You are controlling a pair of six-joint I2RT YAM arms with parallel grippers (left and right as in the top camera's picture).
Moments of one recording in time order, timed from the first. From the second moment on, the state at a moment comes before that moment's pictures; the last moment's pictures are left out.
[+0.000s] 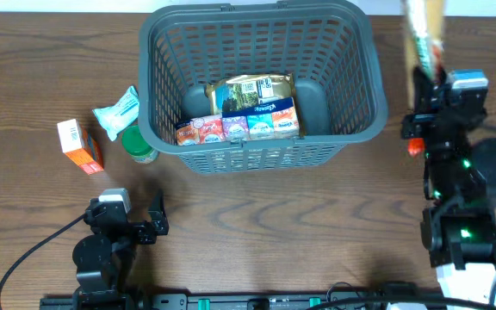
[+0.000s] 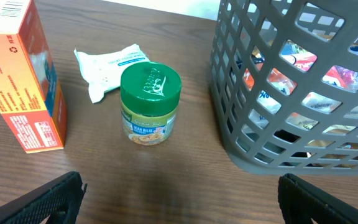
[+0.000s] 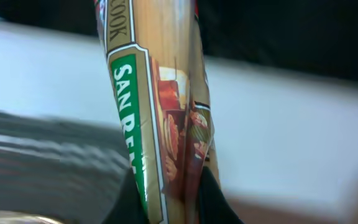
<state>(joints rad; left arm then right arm) 0.06 0.01 0.14 -0.49 0.16 -0.14 0.00 0.86 0.86 0.11 -0.17 -0.15</state>
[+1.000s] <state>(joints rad) 0.06 0.01 0.14 -0.49 0.16 -0.14 0.18 1.37 0.98 0.46 -0.83 -0.37</state>
